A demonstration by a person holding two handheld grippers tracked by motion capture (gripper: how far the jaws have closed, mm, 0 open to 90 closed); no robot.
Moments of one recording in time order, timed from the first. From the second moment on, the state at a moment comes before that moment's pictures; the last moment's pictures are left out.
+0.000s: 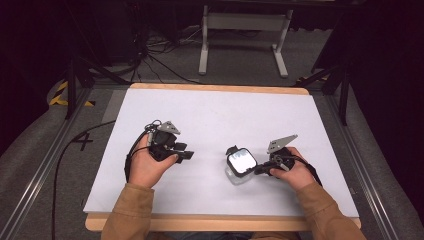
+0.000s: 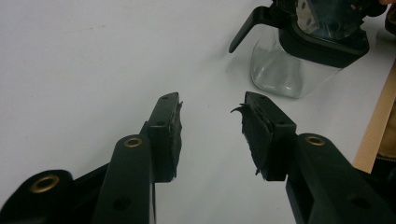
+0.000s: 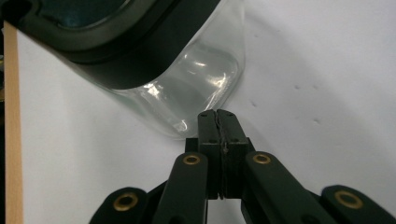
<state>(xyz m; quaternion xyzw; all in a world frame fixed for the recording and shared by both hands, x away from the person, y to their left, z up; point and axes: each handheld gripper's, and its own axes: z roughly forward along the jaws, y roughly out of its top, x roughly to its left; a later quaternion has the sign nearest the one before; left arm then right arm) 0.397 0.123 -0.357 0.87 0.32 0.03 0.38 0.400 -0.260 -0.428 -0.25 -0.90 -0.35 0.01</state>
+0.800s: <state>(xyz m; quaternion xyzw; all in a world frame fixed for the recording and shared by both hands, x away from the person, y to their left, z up) 0.412 0.083 -0.353 0.88 0.26 0.01 0.40 0.369 -0.243 -0.429 -0.21 -0.91 -0.36 0.01</state>
